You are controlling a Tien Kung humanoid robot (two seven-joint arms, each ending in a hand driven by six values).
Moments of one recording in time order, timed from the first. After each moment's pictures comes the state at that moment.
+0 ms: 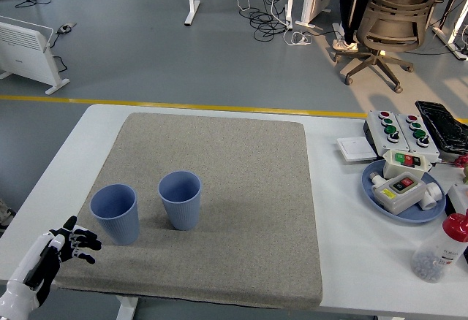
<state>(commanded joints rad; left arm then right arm) 0.29 0.35 -1.39 -1.65 1.11 0.00 -0.18 0.21 -0.17 0.56 0.18 -0.51 -0.28 -0.19</state>
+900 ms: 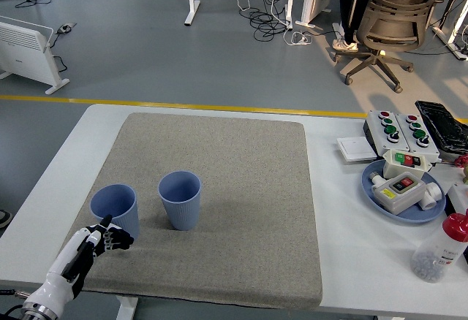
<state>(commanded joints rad) 0.15 0.31 -1.27 -1.54 1.11 0.02 -0.18 0.21 -0.17 0.54 0.18 -0.49 -0.28 -0.18</state>
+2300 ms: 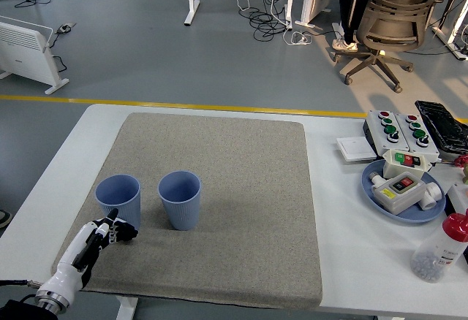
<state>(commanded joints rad) 0.03 0.29 -1.22 -1.38 1.10 0.05 -0.21 0.21 -0.16 0.54 0.18 -0.49 -0.29 -0.19</state>
